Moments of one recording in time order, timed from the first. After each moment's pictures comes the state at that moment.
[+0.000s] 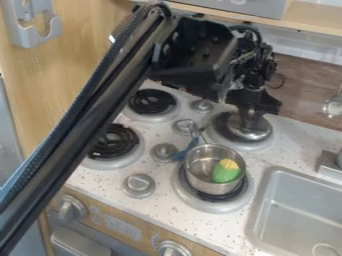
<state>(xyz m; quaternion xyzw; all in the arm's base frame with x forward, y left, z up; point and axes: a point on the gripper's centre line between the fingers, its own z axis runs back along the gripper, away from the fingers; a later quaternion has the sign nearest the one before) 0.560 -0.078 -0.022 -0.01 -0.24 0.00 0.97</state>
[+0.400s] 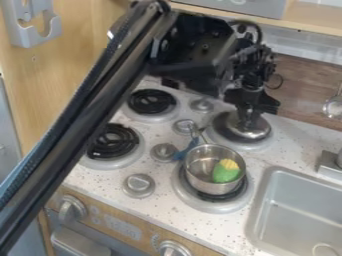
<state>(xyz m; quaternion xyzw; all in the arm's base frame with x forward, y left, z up) 0.561 -0.072 -0.018 0.01 -0.26 0.00 0.96</state>
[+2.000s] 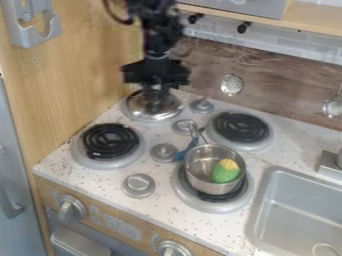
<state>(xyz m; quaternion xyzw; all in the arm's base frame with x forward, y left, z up) 0.403 0.081 0.060 0.05 -0.23 0.22 0.95</state>
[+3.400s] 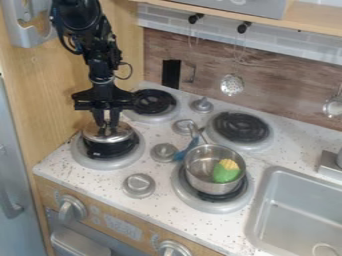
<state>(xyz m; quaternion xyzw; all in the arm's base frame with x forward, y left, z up) 0.387 0.159 0.002 0.04 -0.17 0.26 0.95</state>
